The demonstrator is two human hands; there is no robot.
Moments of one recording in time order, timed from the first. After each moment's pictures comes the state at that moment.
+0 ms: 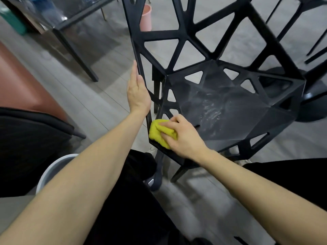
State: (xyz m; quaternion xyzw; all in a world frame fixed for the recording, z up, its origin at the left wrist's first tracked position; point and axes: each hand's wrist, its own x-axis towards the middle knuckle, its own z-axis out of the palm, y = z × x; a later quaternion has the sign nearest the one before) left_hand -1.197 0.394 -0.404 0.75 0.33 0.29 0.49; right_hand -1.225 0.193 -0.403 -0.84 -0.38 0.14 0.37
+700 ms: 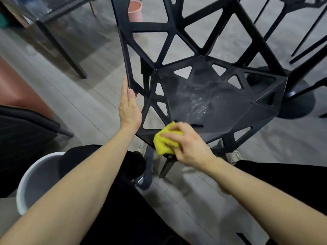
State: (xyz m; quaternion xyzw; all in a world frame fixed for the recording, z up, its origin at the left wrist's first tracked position) left_hand -1.243 0.370 -0.443 0.74 0.33 0.26 0.53; right_hand -1.233 0.121 -0.447 -0.81 -0.48 0.07 0.32
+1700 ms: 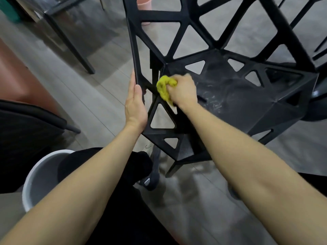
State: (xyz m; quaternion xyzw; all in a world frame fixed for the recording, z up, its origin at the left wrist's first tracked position) left_hand -1.239 0.377 -0.446 0.70 0.31 0.26 0.59; right_hand -1.112 0.276 -0.436 -0.92 -0.22 0.02 0.32
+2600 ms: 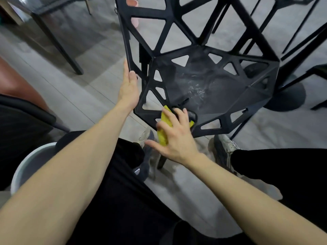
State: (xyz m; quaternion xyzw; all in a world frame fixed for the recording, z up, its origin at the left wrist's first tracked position) left_hand -1.242 0.380 -0.430 0.77 0.31 0.15 0.54; right_hand -1.286 0.154 -0.465 -0.89 -0.39 -0.08 0.22
